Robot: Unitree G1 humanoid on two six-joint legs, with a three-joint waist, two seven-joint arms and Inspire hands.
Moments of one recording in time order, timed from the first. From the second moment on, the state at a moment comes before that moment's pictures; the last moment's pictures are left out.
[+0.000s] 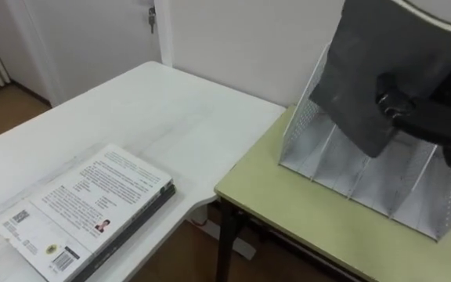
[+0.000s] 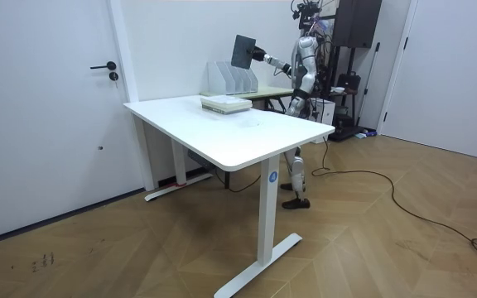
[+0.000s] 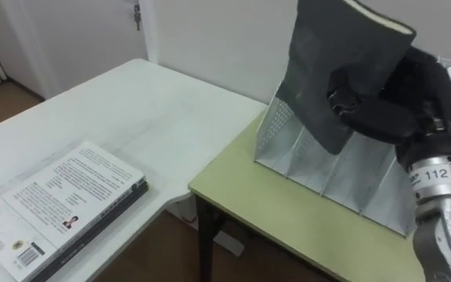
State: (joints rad) left arm 0.27 0.26 -0.06 0.93 -0.77 -0.01 -0.63; right arm -0.19 -0.38 -0.27 -0.22 0.24 0.06 -0.07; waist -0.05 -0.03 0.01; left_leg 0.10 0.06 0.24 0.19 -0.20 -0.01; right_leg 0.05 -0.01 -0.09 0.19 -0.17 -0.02
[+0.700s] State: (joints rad) left arm 0.28 0.22 0.02 1.15 -0.67 -0.04 -0.49; right arm -0.27 -0.39 -0.31 -0.15 0.07 -0.01 -0.59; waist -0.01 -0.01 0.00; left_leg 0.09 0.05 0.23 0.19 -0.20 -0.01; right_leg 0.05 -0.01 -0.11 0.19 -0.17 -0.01
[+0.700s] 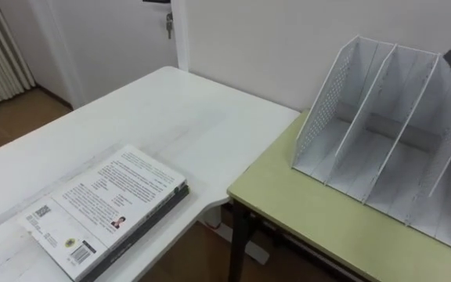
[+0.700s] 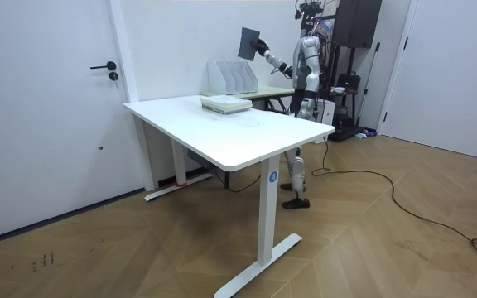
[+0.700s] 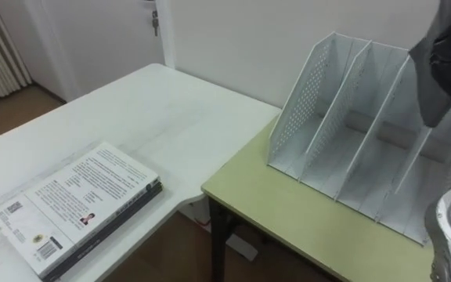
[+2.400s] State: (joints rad) left arm 0.27 0.22 0.04 1.16 -0.67 -0.04 -0.43; right arm -0.30 -0.39 -0.32 0.00 0.07 -0.02 -0.63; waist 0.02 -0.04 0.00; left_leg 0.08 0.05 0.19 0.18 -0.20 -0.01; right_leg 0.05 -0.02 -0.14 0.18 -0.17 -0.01
